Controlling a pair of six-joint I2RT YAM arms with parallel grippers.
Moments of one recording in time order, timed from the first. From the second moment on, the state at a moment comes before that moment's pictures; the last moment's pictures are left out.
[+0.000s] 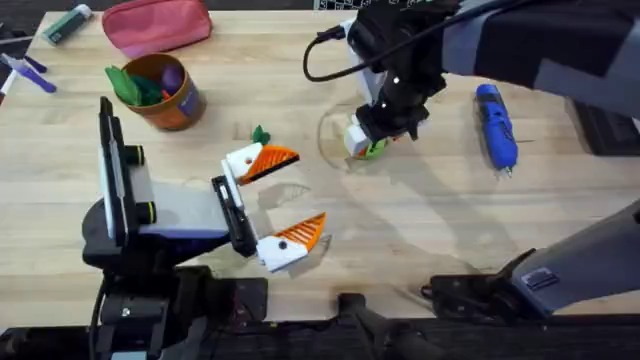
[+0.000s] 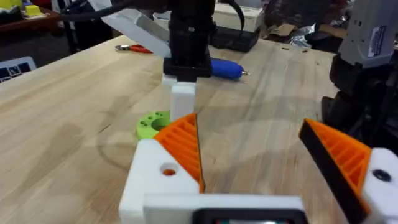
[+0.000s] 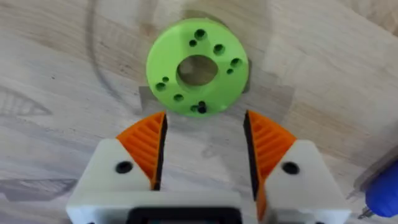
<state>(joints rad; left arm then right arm) 0.03 0.01 0.01 -0.13 1.18 0.04 0.56 1.79 1.33 -1.04 0.06 0.15</state>
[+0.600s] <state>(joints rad) 0.03 0.01 0.01 -0.13 1.18 0.04 0.56 1.84 1.33 -1.01 0.03 0.16</state>
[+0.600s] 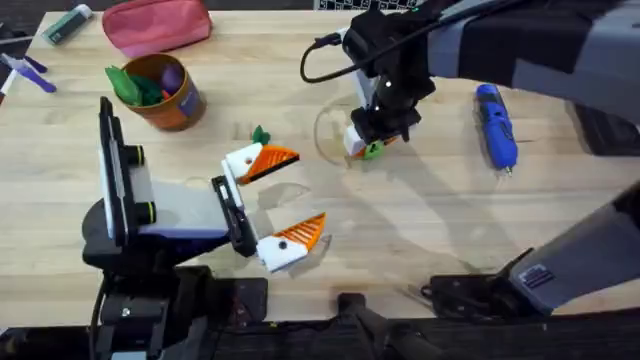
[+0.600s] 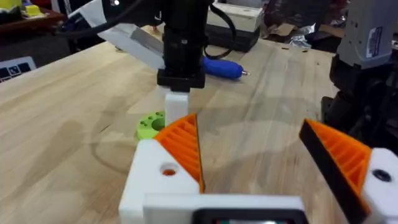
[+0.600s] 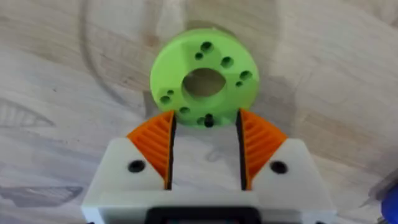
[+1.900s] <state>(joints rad) 0.03 0.01 0.01 -0.13 1.18 0.04 0.56 1.81 1.41 -1.15 0.03 0.16</state>
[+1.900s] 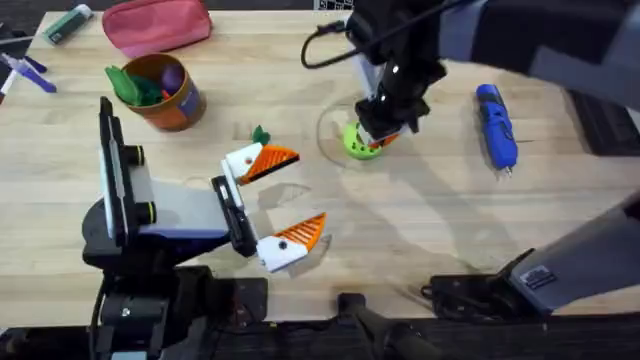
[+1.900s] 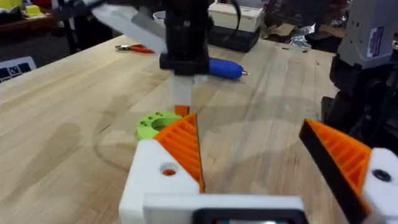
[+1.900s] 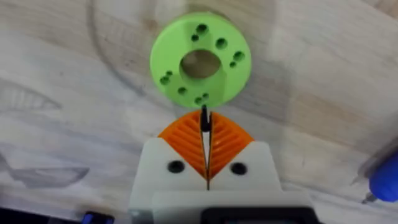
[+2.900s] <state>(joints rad) 0.03 0.01 0.01 -0.13 1.18 0.04 0.88 1.86 2.14 -1.53 0.05 -0.09</state>
